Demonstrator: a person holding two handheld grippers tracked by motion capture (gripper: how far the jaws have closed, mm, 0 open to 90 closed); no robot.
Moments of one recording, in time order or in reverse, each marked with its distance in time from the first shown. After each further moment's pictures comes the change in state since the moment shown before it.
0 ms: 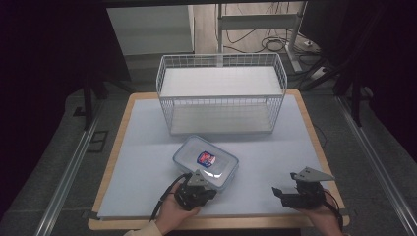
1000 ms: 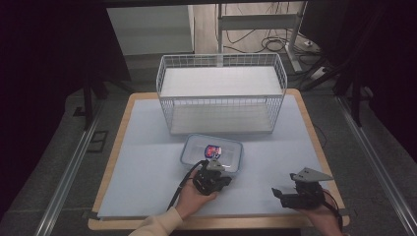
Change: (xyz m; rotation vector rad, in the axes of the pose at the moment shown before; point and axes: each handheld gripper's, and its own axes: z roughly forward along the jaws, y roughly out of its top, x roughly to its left) left arm 0.008 0.042 0.040 -0.021 0.000 -0.030; right arm 0.000 -0.001 0.002 0.019 0.003 -0.007
